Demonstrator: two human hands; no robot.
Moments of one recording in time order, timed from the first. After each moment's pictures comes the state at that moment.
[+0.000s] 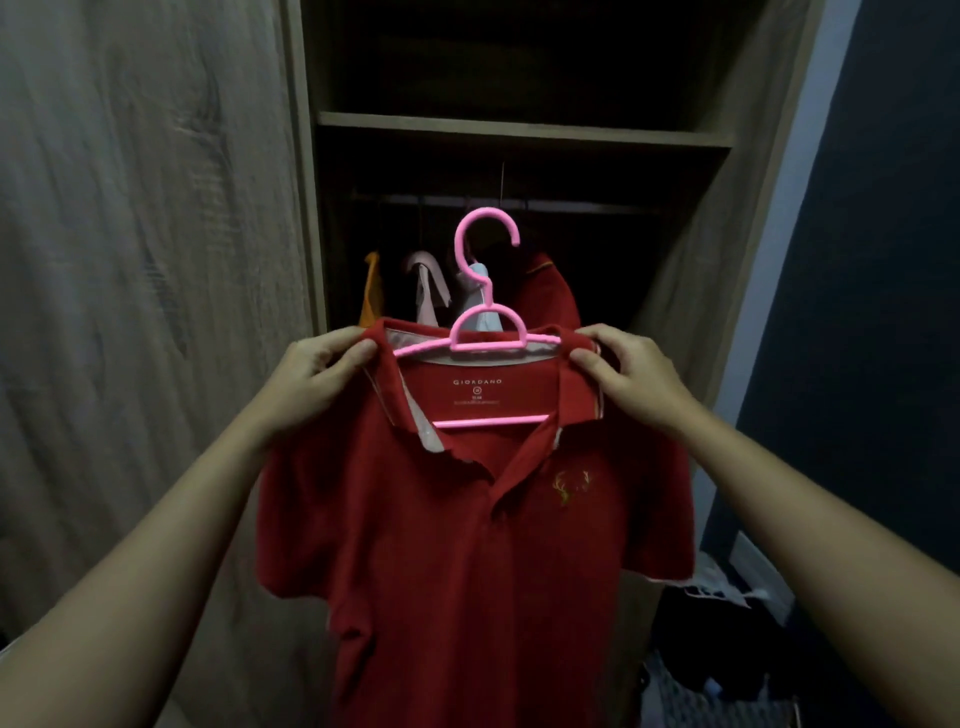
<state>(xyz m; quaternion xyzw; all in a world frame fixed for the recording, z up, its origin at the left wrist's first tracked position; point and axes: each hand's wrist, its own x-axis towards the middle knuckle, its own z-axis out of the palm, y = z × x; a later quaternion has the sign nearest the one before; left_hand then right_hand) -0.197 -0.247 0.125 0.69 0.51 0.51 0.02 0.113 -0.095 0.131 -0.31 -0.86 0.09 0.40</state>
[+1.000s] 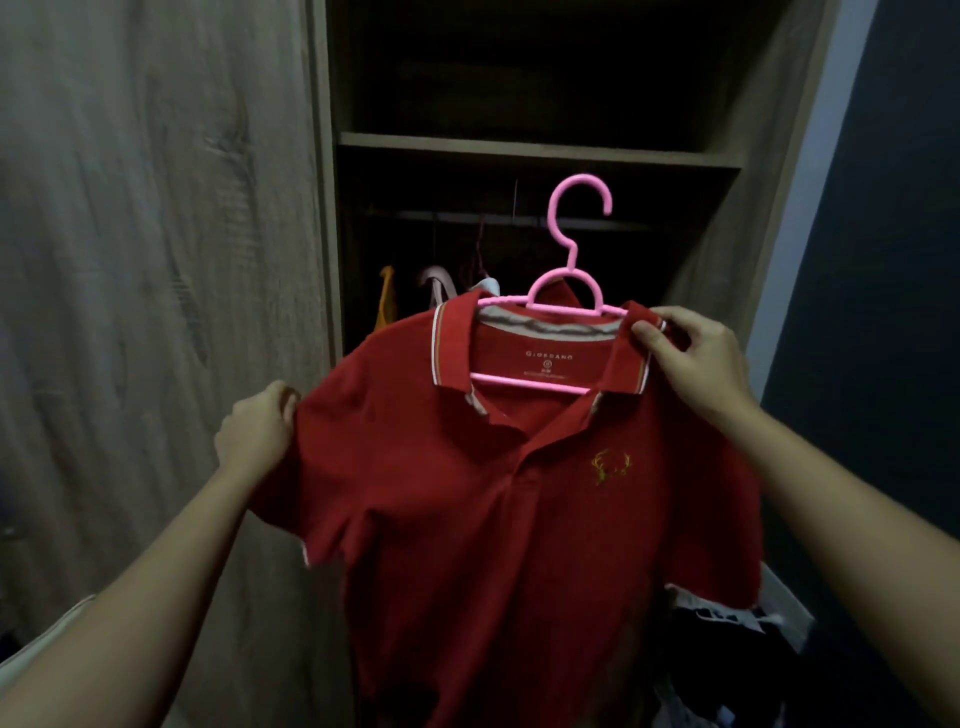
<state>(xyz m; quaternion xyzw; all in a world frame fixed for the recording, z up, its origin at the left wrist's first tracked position) -0.273 -0.236 0.061 0.38 0.83 0.38 -0.16 0.141 -0.083 0.151 -0.38 -0.75 0.05 0.54</state>
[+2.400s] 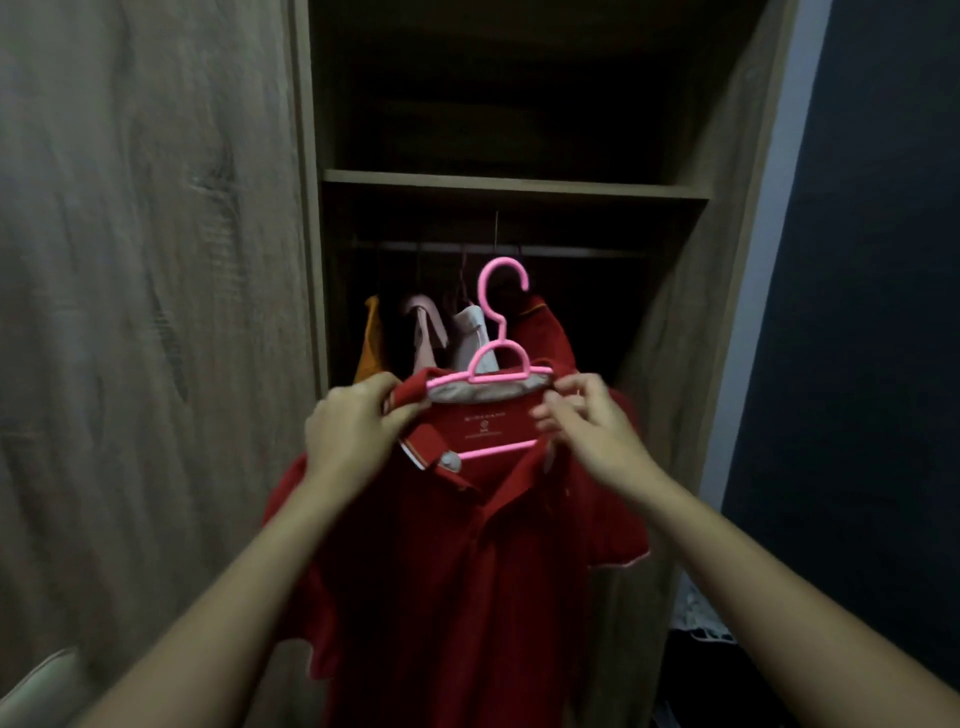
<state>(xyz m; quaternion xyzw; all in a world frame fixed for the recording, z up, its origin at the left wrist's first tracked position) -0.151 -0.239 0.125 0.53 0.70 0.43 -0.20 0.074 -0.156 0.125 -0.31 -0.73 0.35 0.49</state>
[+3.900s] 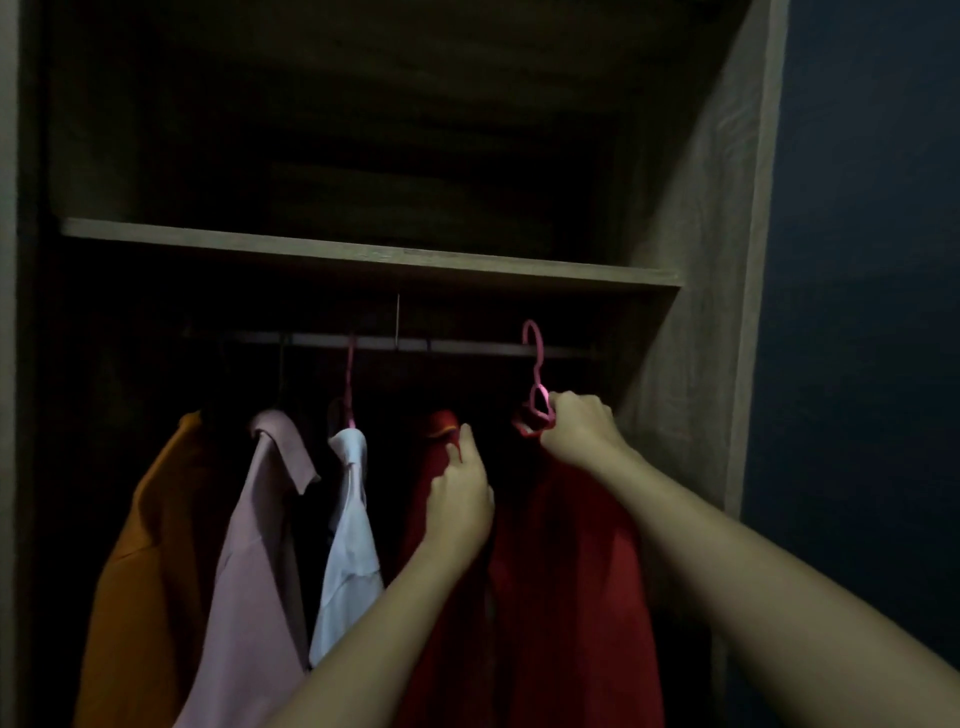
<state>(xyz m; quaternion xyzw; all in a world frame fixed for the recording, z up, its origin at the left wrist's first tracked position) -0.047 0.131 0.142 0.60 0.69 0.40 -0.11 0.085 0.151 0.234 -0.53 -0.79 -0.01 0.32</state>
